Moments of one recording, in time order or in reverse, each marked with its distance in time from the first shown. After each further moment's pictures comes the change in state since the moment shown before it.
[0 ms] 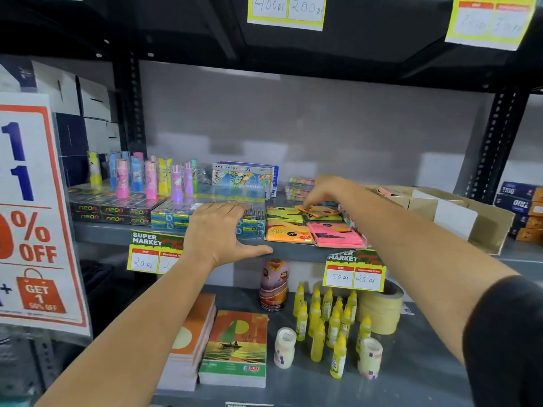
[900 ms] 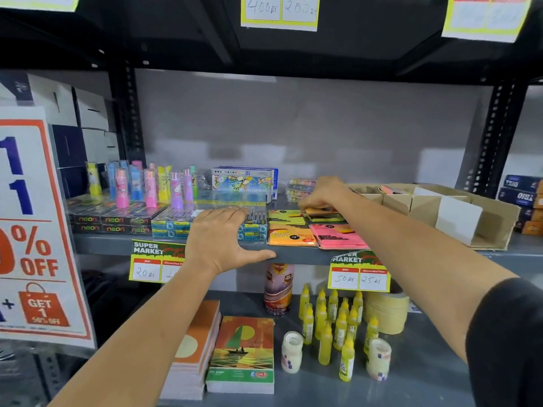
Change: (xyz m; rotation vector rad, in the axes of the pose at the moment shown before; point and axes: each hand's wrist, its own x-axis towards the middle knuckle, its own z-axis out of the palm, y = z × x) left_hand 0.000 0.000 0.001 0.056 0.003 0.004; right_hand 0.018 0.006 0.017 0.068 0.184 0.052
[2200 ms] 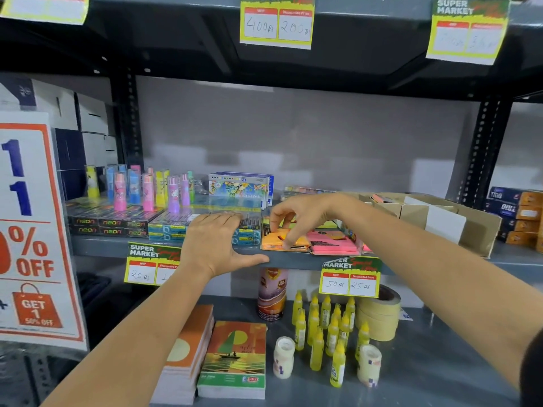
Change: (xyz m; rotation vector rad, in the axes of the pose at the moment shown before) left_hand 0.001 0.002 -0.004 -0.030 -0.040 -0.020; right_hand -0.071 -0.020 -0.027 0.142 -0.407 -0.688
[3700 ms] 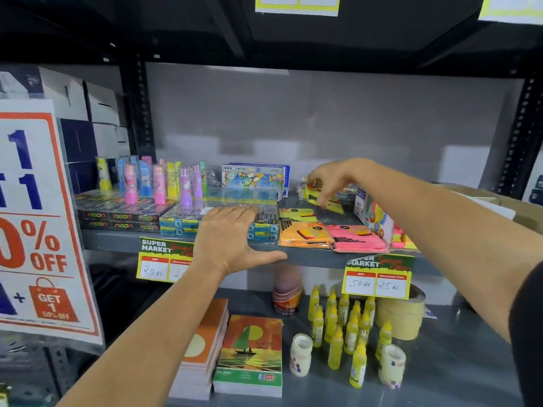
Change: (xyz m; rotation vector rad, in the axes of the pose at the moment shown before) left_hand 0.000 -0.002 0.004 -0.011 0.033 0.018; right_hand 0.050 0.054 -0.046 -0.313 0.075 0.367
